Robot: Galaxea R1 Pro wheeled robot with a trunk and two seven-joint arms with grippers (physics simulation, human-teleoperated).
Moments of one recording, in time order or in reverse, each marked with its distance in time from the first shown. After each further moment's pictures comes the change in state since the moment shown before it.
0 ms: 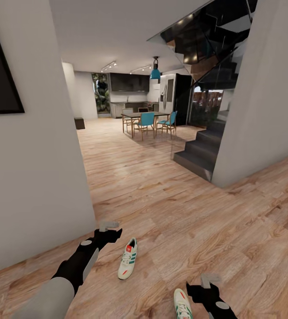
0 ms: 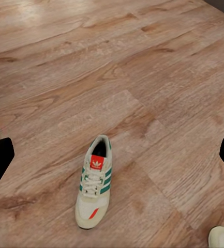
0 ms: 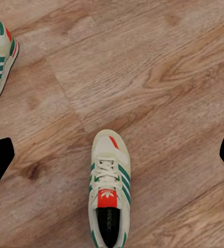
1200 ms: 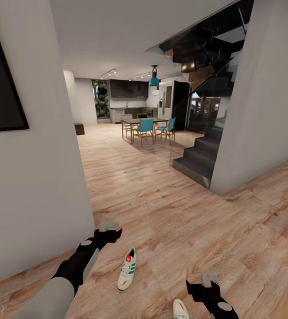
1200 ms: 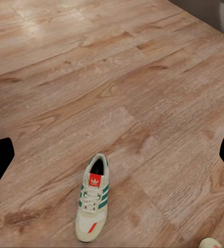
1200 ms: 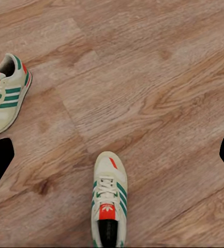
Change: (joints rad) left arm 0.000 0.000 0.000 0.000 -0.001 0.000 0.000; right arm 0.101 0.002 0.008 -0.240 0.008 0.112 0.001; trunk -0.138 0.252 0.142
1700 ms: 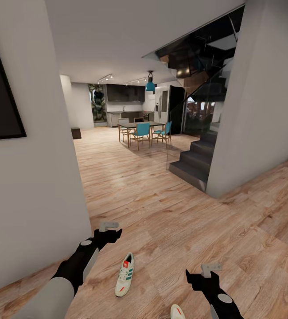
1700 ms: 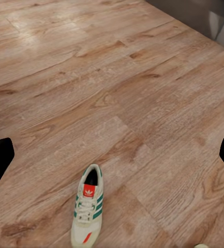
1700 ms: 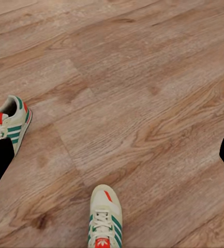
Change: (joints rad) left arm 0.000 0.000 0.000 0.000 0.000 0.000 0.000; right arm 0.000 0.000 -0.001 -0.092 -0.002 0.002 0.000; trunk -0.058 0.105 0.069
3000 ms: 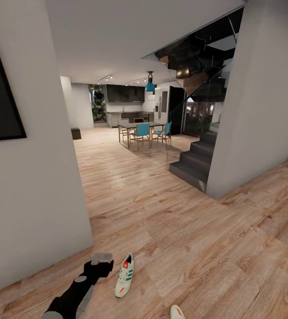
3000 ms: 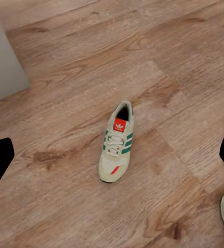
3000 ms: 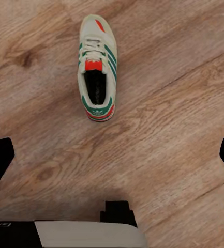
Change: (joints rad) left arm 0.141 0.014 0.005 0.146 -0.002 -0.134 0.131; right arm 0.207 -0.011 -0.010 0.387 -0.004 -0.171 -0.001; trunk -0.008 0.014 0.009
